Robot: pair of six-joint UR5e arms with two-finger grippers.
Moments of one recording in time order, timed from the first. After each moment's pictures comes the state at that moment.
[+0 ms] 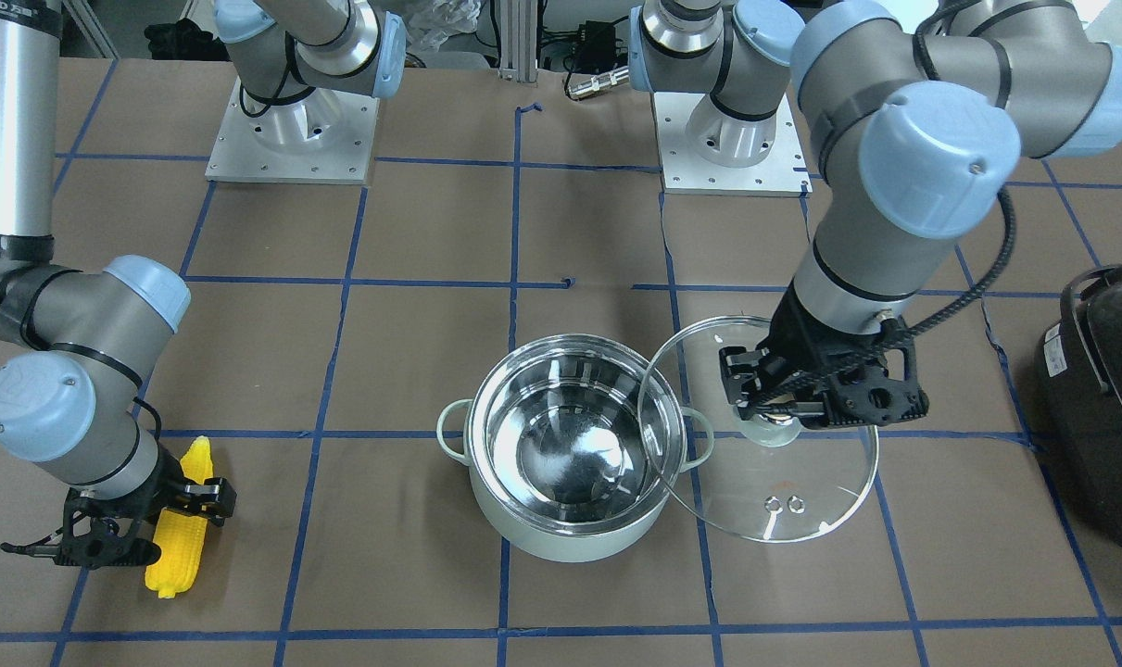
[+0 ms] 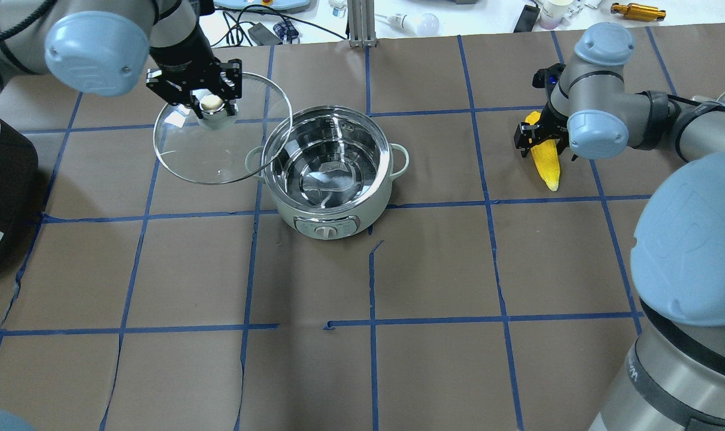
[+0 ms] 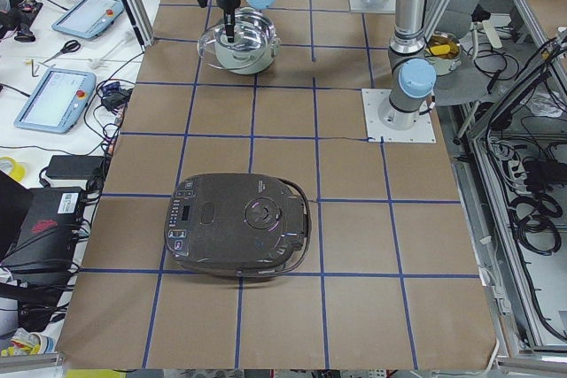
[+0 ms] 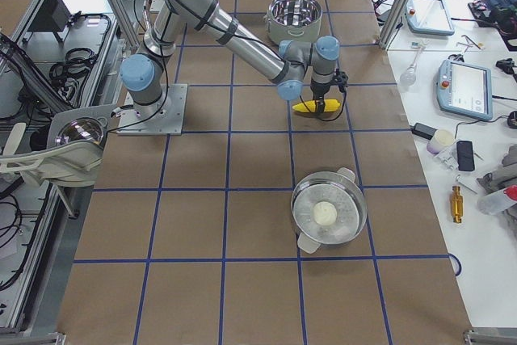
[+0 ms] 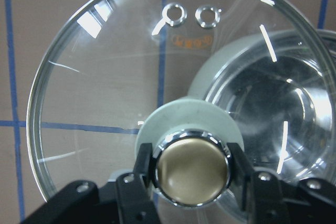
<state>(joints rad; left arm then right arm) -1.53 -1.85 -1.47 -1.33 1.60 -0.06 1.37 -0.99 1.67 -2.31 -1.59 -0.21</state>
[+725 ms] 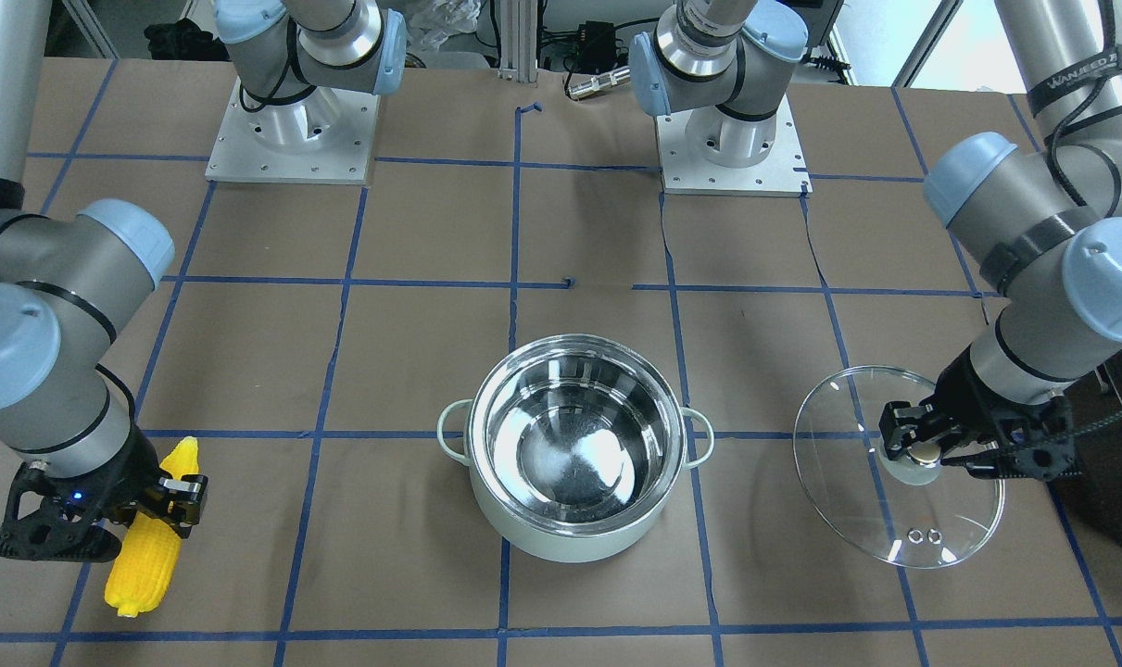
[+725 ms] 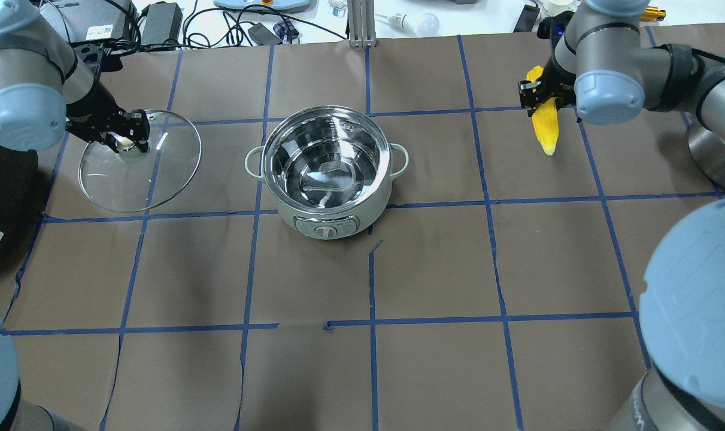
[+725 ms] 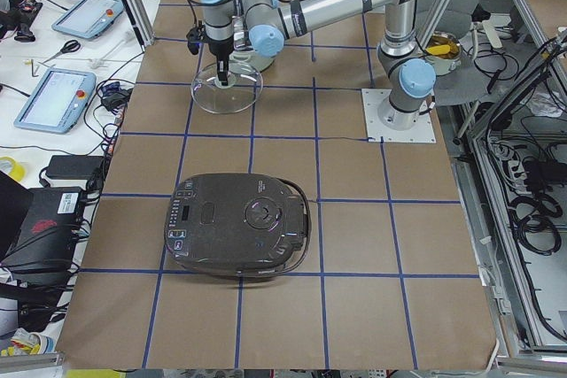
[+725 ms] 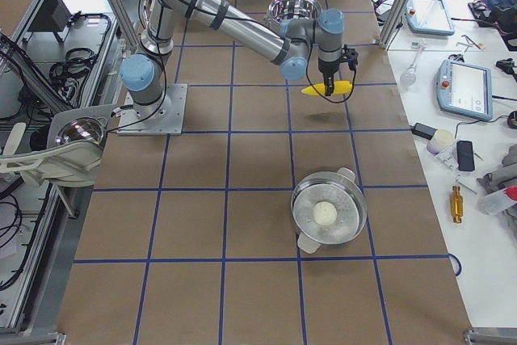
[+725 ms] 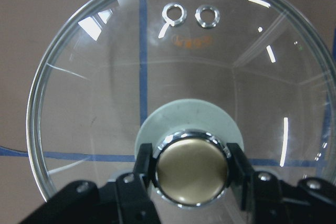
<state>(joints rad) -1.24 -1.91 -1.68 -1.05 1.59 0.31 1.46 -1.11 1.55 -2.19 -1.59 -0.08</state>
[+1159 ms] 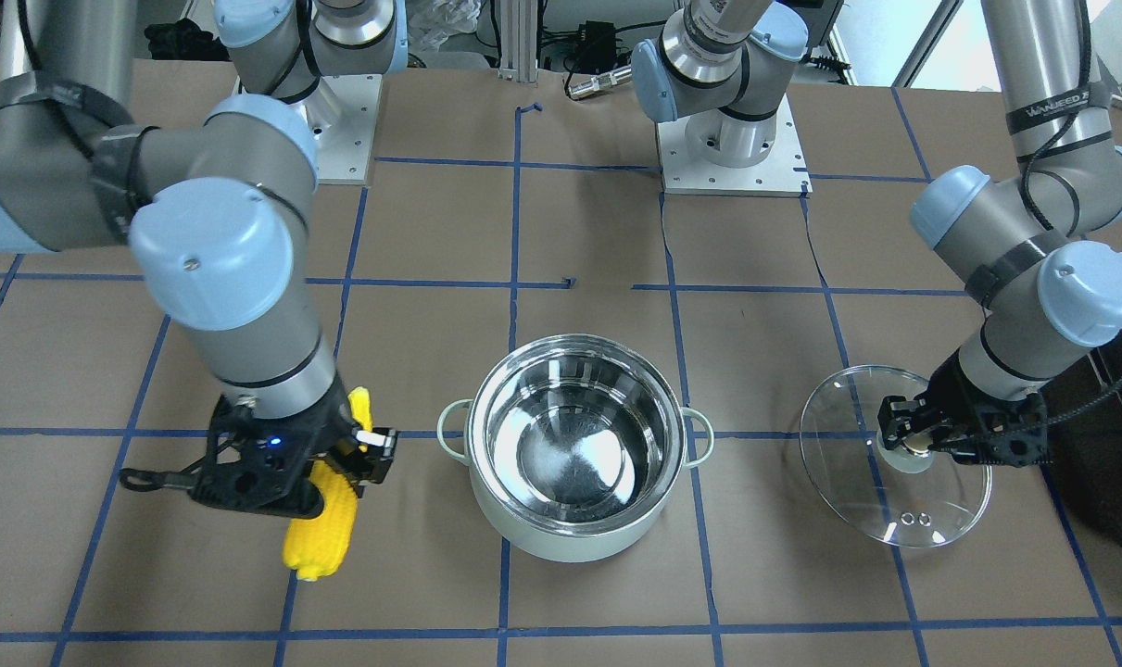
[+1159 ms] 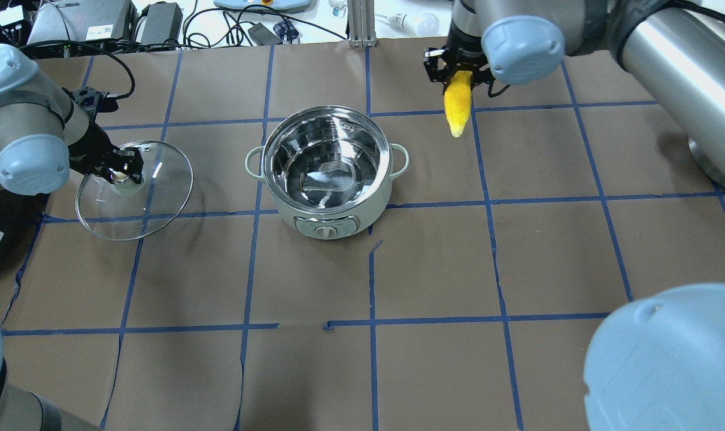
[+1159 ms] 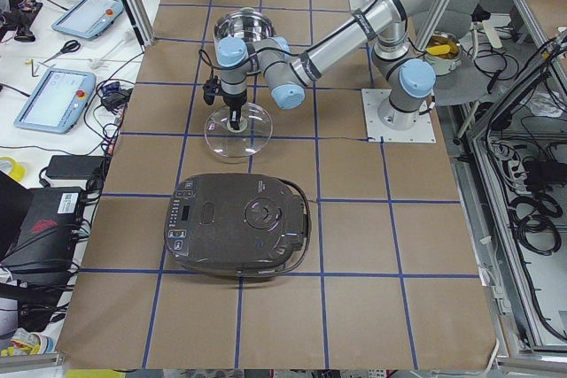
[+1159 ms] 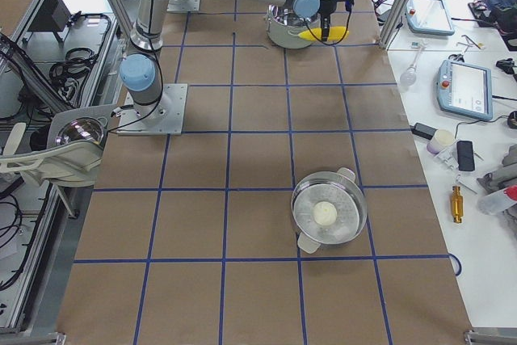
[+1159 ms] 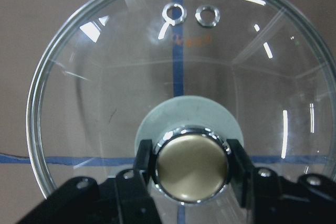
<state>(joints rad) -1.17 -1.92 -1.81 -0.92 1.58 0.41 1.75 -1.12 1.33 -1.92 -1.60 0.29</state>
